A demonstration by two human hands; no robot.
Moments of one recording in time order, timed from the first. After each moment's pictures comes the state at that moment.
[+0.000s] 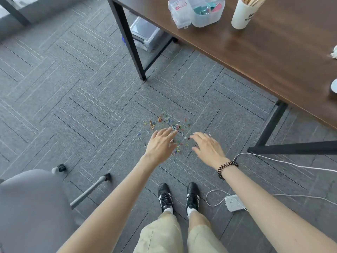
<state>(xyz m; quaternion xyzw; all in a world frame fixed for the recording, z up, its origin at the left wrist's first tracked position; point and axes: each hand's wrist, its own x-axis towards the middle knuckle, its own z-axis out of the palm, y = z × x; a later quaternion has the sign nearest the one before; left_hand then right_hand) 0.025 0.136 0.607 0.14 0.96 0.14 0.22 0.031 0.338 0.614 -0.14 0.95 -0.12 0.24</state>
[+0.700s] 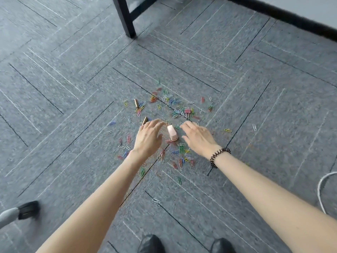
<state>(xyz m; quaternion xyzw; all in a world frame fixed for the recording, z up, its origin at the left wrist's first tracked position) -0.021 0.109 0.033 0.06 0.99 0.12 0.09 -0.037 0.304 0.043 -0.24 0.95 -0.11 0.14</state>
